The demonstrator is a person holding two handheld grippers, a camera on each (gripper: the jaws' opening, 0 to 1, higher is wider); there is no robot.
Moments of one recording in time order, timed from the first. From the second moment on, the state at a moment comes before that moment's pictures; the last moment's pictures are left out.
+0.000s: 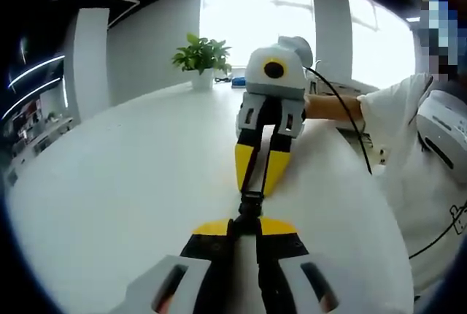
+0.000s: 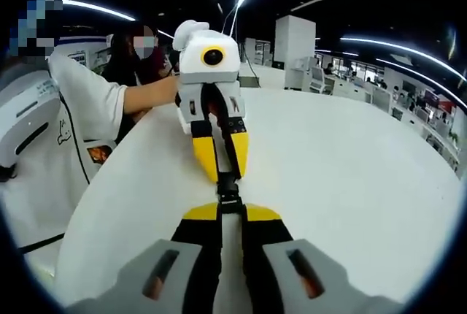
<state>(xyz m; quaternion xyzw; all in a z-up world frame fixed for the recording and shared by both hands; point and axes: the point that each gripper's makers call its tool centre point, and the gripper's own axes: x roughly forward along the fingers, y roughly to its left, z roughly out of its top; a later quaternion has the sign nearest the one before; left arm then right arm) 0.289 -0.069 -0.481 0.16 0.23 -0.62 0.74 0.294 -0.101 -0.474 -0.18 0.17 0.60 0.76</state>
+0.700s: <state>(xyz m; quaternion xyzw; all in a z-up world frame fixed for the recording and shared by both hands) 0.296 -0.067 -0.479 0.14 0.22 -0.58 0.77 0.296 -0.101 -0.474 -0.19 0.17 0.57 0.78</state>
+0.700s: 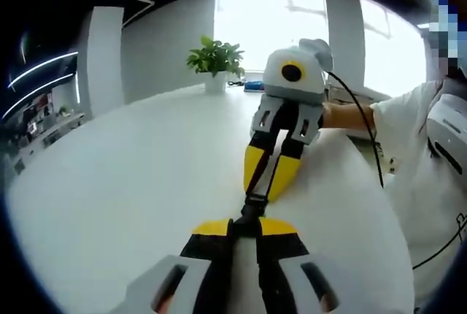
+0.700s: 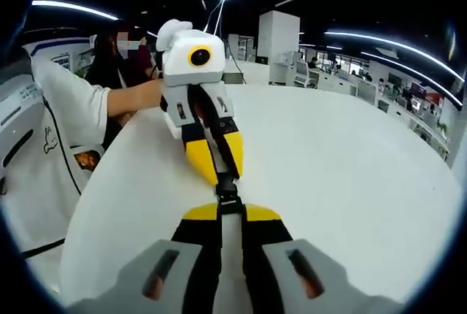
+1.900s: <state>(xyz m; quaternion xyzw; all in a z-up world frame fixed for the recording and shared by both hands) 0.295 -0.070 -0.481 0.14 0.21 -0.65 0.72 0.291 -0.098 -0.475 -0.19 0.17 0.64 0.73</state>
